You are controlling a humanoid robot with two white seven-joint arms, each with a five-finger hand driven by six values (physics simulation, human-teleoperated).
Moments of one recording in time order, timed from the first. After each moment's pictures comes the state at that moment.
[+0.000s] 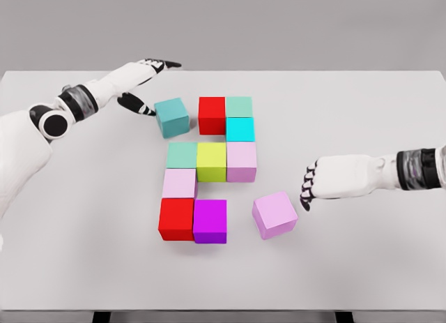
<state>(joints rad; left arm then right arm) -0.92 0.40 -0.81 -0.67 -0.32 -0.61 -0.13 -1.00 -1.07 1.34 -1.71 0.43 -0.61 0.30</state>
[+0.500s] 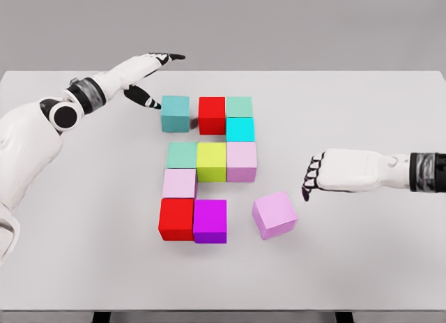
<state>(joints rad) -0.97 0.33 -0.81 -0.55 -0.32 -0.61 -0.13 -0.95 -1.10 1.34 -1.65 0.44 -0.61 0.09</state>
